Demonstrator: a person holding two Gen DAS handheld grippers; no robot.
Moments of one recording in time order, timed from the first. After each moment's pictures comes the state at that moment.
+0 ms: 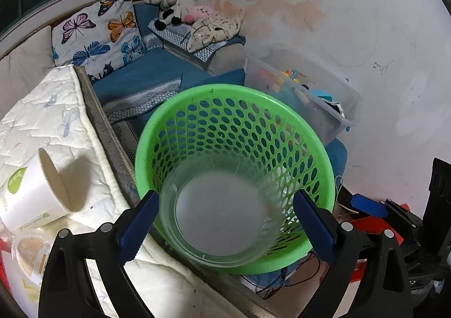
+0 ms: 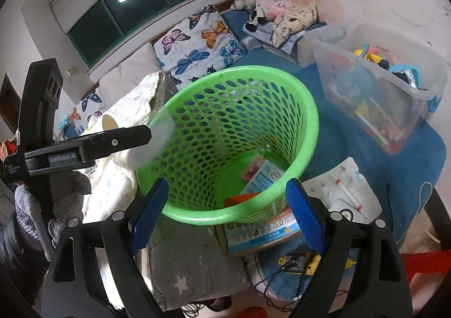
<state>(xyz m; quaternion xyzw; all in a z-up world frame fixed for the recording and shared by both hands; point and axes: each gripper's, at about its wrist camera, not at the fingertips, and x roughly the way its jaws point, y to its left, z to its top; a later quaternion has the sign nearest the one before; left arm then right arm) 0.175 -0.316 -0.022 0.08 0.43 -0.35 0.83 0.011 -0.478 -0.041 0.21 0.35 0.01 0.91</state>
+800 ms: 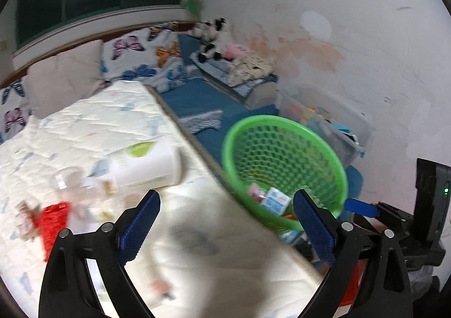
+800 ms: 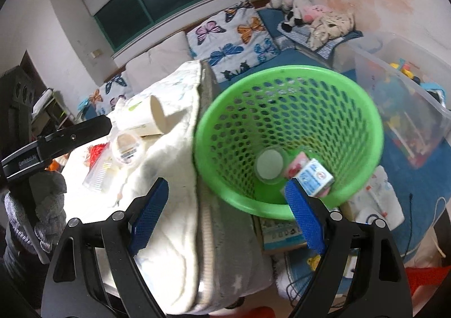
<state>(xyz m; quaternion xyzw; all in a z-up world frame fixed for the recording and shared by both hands) 0.131 -0.181 0.027 0.05 0.36 -0.27 0.89 0.025 -0.395 -0.020 0.17 0.35 0.08 0.92</state>
